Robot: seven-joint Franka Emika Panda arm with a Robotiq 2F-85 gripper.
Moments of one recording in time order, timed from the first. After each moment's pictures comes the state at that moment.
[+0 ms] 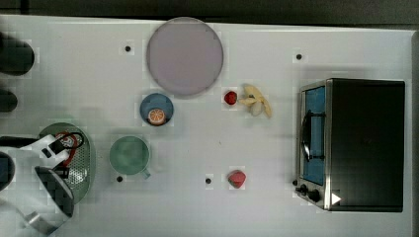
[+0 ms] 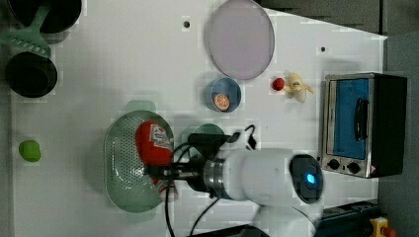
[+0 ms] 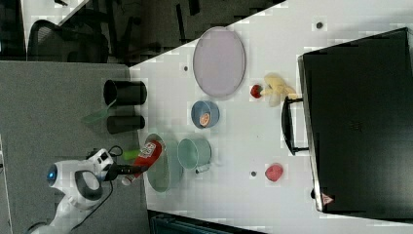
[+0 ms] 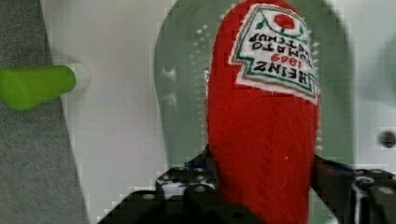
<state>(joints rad) 0.01 0.33 0.79 -2.17 0.06 0.93 0.01</state>
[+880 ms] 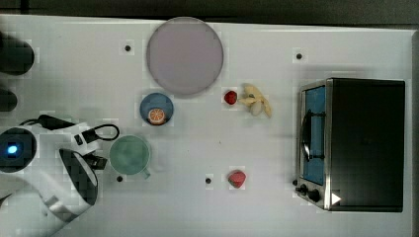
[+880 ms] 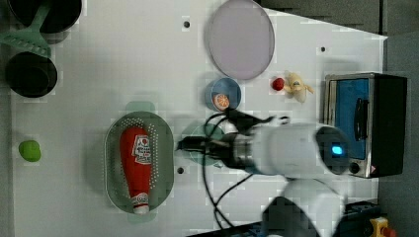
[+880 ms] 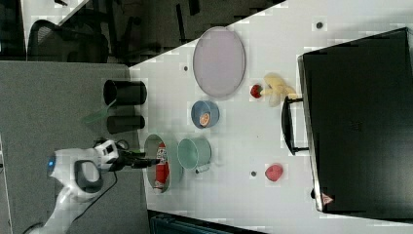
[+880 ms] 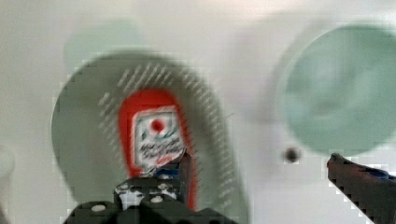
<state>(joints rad) -0.11 0.21 0.75 -2.17 -0.01 0.74 0.16</state>
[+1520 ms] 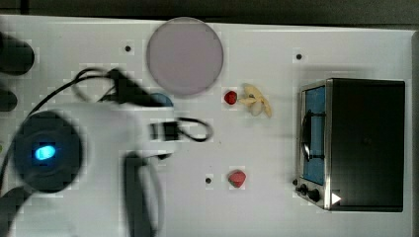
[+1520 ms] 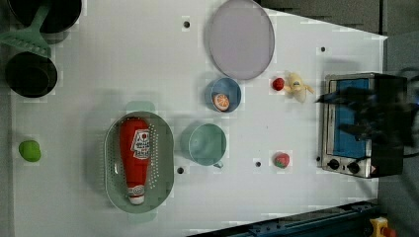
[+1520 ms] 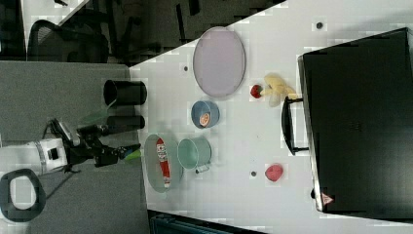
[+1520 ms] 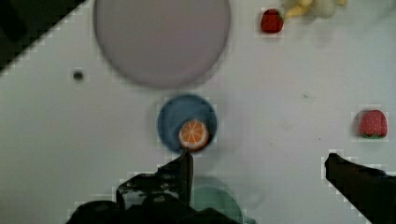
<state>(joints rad) -0.28 -0.20 0.52 -2.05 0.02 0.39 0.17</state>
